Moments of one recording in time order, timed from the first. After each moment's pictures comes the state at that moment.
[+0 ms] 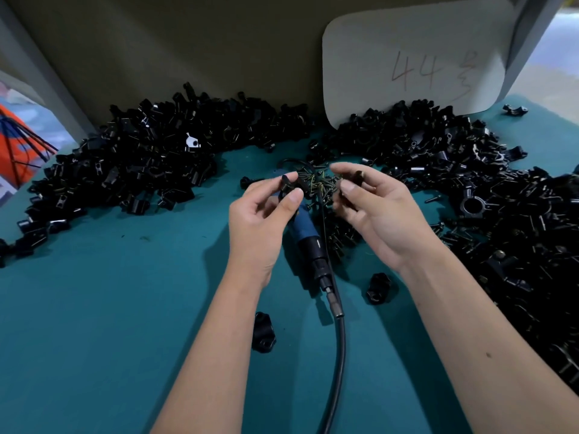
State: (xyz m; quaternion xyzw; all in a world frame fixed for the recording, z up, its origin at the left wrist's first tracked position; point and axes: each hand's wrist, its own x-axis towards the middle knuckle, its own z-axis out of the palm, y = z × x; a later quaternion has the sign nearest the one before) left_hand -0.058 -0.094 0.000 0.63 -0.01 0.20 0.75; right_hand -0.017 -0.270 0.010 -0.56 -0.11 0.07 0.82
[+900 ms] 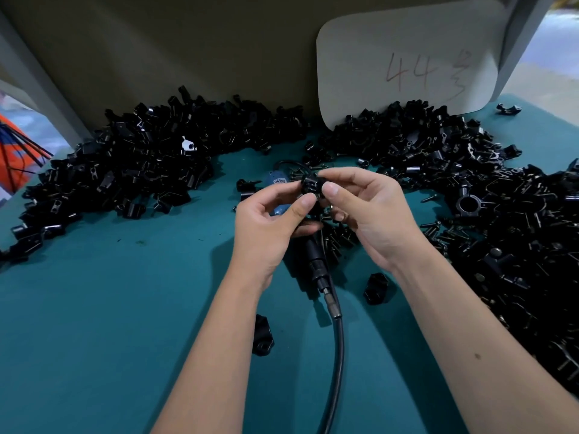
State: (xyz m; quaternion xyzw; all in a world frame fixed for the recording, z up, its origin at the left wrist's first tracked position) left_hand -0.060 -0.102 0.004 0.60 -0.05 0.13 0.79; right_hand -0.020 -0.266 0.009 -0.60 -0.17 0.03 0.78
